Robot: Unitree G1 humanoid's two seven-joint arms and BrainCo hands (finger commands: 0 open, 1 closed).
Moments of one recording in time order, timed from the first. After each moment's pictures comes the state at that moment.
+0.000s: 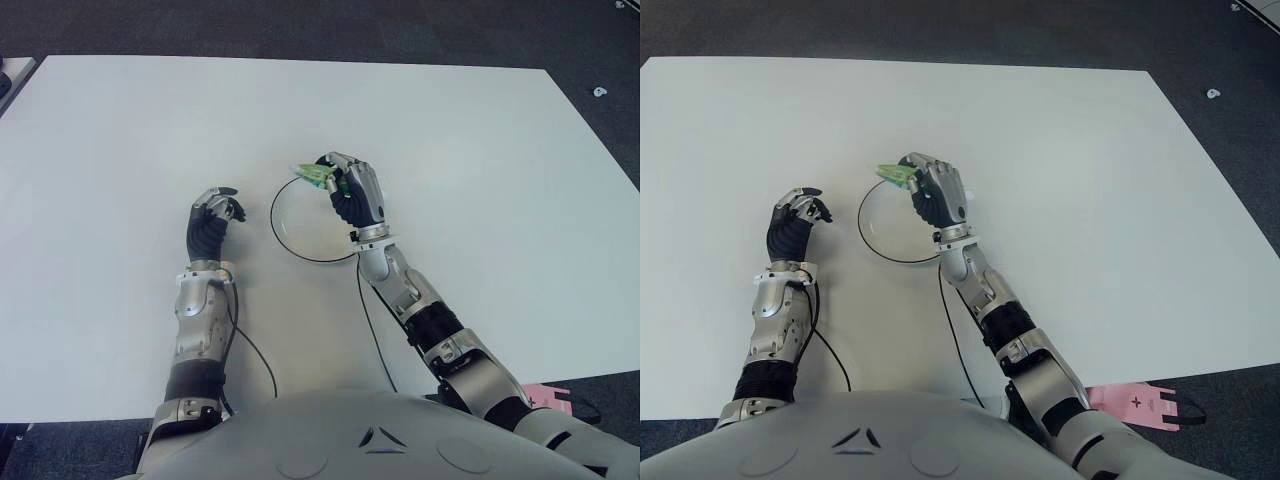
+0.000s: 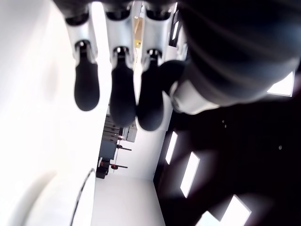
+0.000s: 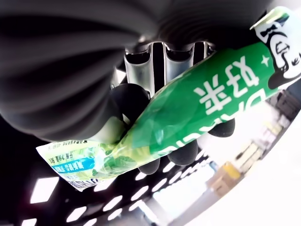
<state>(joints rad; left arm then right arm) 0.06 -0.04 0.18 0.31 -0.23 -0.37 -0.12 -0.33 -0.11 0.46 0.42 -0.71 -0.39 -0.55</state>
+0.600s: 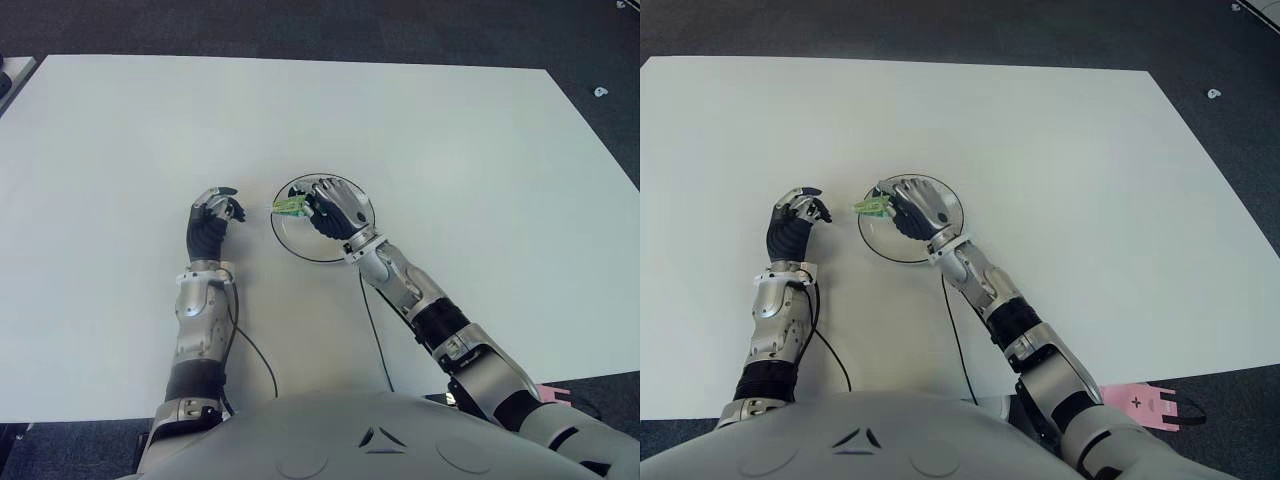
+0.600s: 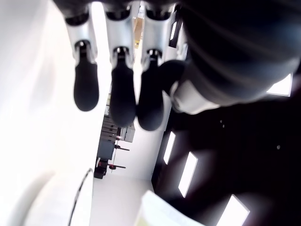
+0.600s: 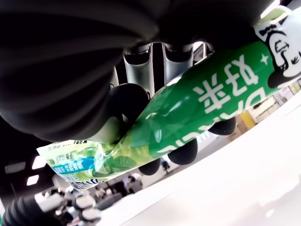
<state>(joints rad) 0.06 -0.04 0.18 0.32 -0.23 -0.39 -0.12 -0.36 -0.16 0.54 0.42 -0.78 -0.40 -0.36</state>
